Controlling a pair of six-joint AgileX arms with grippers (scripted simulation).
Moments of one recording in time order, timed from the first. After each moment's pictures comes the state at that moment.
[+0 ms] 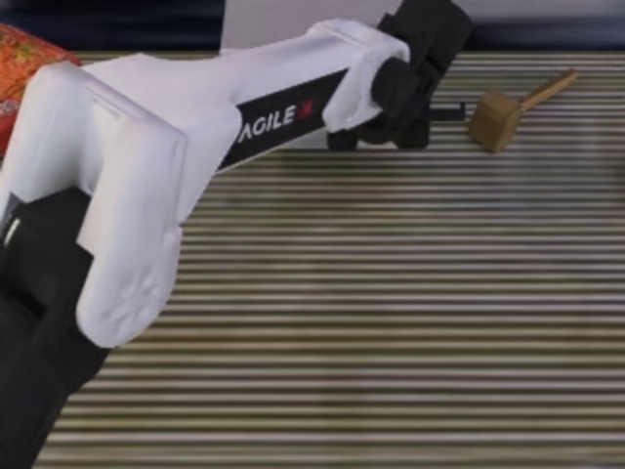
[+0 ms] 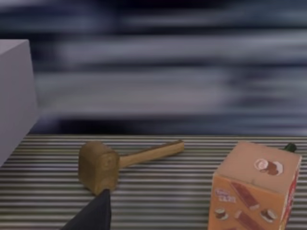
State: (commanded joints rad) left arm -0.67 2.49 2.14 -0.62 -0.40 -0.56; right arm 0.00 0.00 0.00 0.00 0.00 0.00
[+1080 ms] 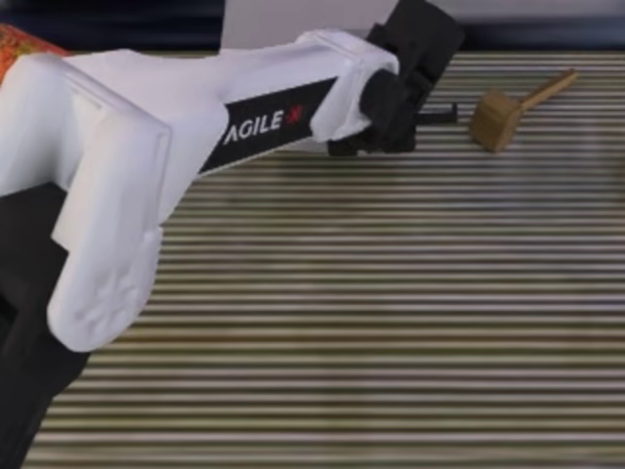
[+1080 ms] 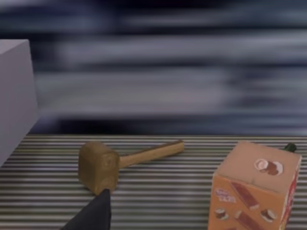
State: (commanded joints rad) left arm -0.71 2.38 1.95 -0.55 -0.42 -0.60; right arm 0.00 0.00 0.00 0.00 0.00 0.00
